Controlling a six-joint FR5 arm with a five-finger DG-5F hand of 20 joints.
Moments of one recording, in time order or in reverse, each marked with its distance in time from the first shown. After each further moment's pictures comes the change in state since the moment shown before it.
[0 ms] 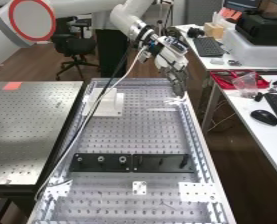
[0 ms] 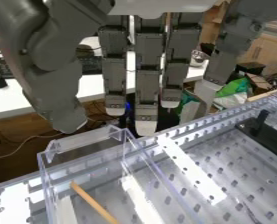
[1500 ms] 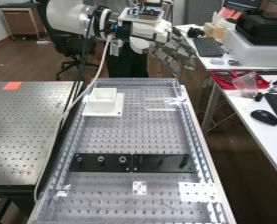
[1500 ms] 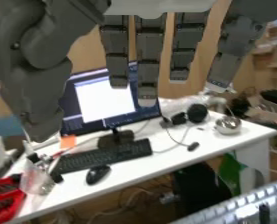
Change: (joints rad) arm -0.232 0.740 -1.036 0.970 -0.451 -0.308
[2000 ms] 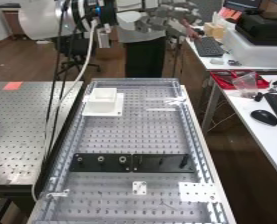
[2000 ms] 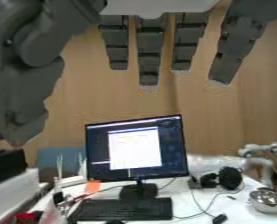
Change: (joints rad) arm -0.110 0.145 -0.177 0.296 -0.266 -0.172
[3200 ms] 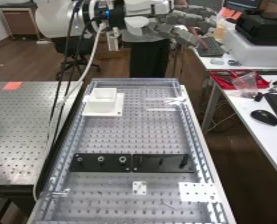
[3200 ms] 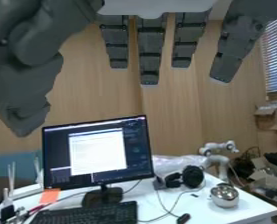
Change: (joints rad) arm 0.025 -0.078 0.088 -0.013 0.207 -0.020
